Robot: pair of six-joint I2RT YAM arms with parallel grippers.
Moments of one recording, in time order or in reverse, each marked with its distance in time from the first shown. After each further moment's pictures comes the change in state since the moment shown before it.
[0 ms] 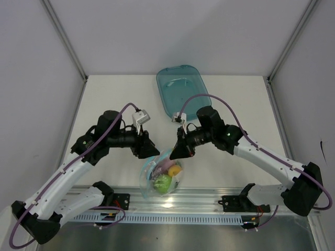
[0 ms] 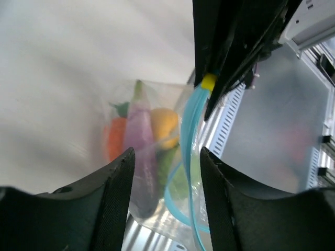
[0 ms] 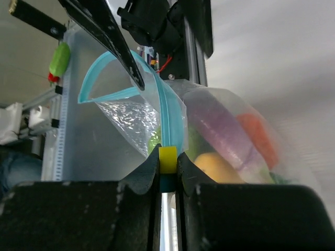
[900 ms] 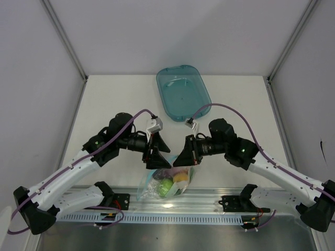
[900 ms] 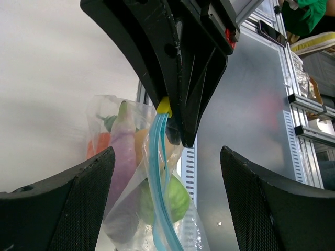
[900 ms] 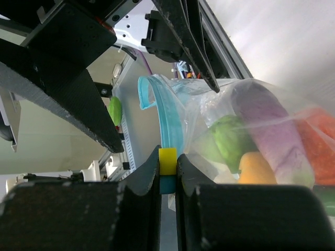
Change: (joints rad) left arm -0.177 0.045 -0.044 0.266 0.166 0.018; right arm 0.092 -0.256 -0.157 0.061 0.217 0.609
